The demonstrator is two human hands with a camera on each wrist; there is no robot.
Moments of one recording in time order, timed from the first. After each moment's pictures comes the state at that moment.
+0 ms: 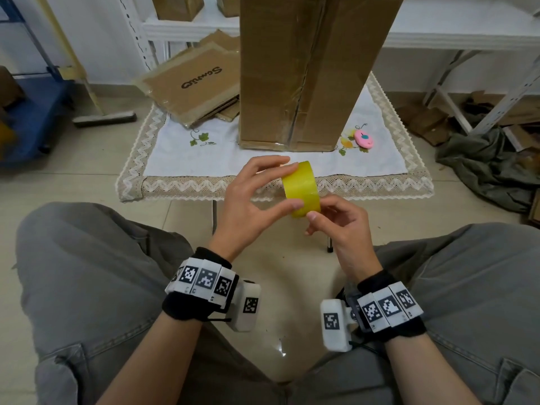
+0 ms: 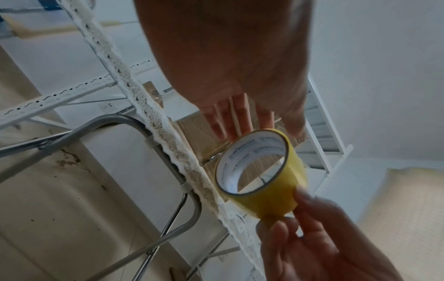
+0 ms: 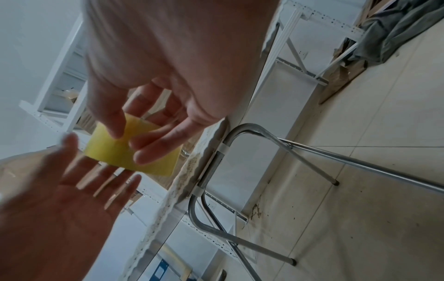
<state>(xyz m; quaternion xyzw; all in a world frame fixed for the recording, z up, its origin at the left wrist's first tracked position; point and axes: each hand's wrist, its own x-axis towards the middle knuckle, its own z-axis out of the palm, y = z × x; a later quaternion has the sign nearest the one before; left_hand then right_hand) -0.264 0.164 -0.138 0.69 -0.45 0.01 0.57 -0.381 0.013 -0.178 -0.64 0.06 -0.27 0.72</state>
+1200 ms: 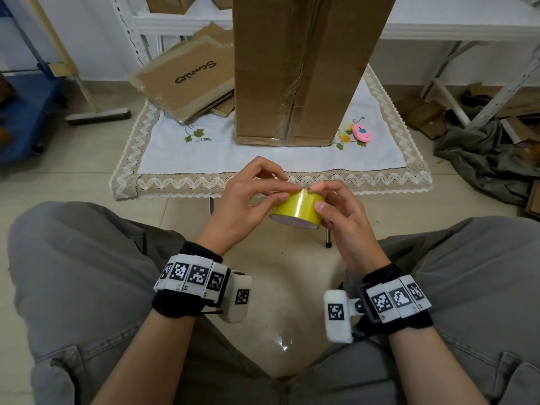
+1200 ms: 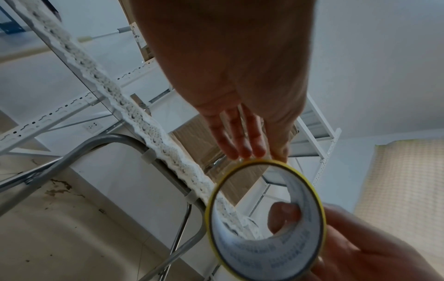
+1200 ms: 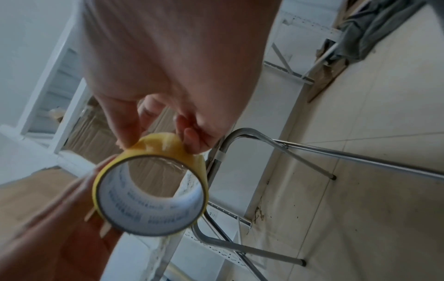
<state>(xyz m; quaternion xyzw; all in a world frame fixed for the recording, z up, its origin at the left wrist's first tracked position) -0.252 0.166 -0.142 0.69 -0.52 -0.01 0.51 -0.385 0.005 -0.174 -0.63 0.06 -0.20 0.74</state>
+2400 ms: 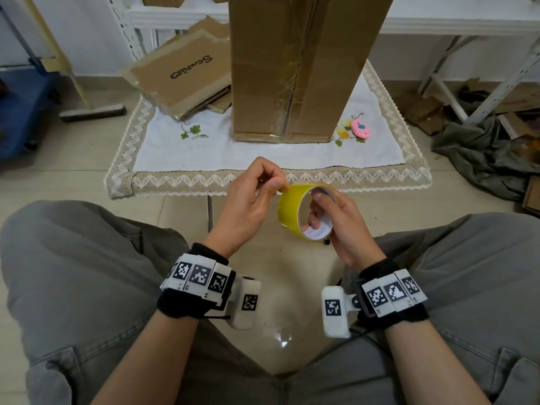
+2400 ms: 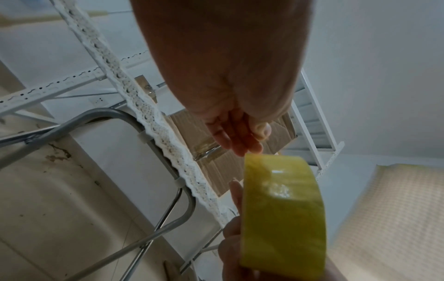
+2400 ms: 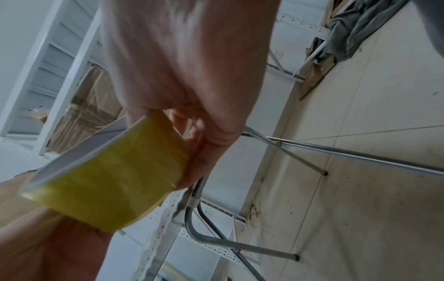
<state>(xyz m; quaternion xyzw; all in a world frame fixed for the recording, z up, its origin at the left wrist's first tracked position) -0.264 0.159 -0.144 0.70 -0.41 -0.07 0.59 -0.376 0.010 -0.168 -0.58 0.15 -0.16 0.78</state>
